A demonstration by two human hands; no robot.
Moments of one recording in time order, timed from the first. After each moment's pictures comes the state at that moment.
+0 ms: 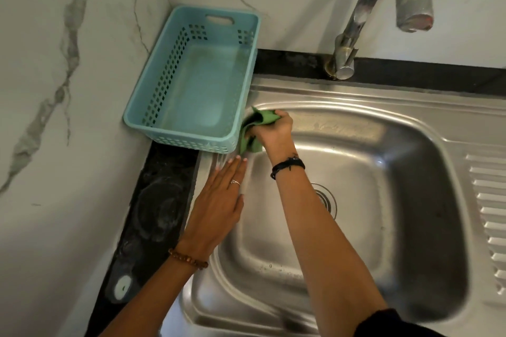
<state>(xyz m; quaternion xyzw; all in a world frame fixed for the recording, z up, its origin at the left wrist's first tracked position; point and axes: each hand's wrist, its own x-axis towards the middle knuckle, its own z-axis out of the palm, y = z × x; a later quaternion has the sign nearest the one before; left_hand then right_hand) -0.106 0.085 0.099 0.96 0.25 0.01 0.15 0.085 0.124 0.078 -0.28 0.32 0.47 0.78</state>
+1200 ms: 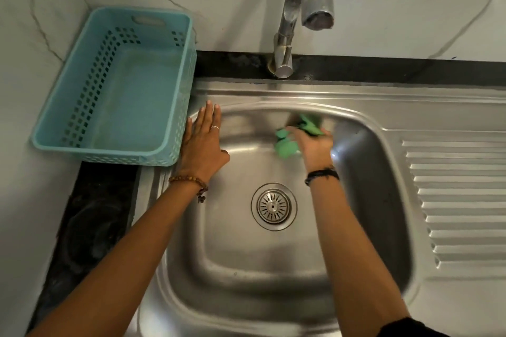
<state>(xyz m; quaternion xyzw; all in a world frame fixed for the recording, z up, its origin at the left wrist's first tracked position) 0.022 0.129 0.067 0.95 0.30 0.00 0.13 0.179 -0.025 0.064 -0.37 0.35 0.29 0.81</state>
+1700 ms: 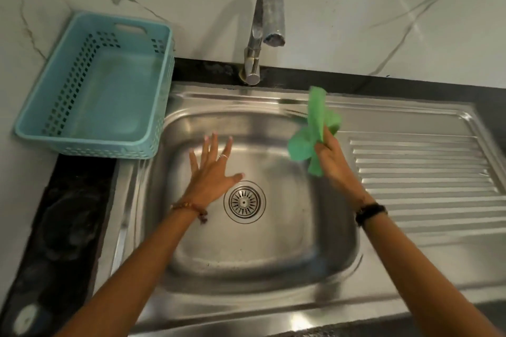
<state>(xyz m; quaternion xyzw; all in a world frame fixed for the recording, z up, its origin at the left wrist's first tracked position) 0.011 0.054 0.058 0.92 0.23 -0.05 0.30 0.171 -0.134 0.128 -0.80 -0.25 0.19 0.51</state>
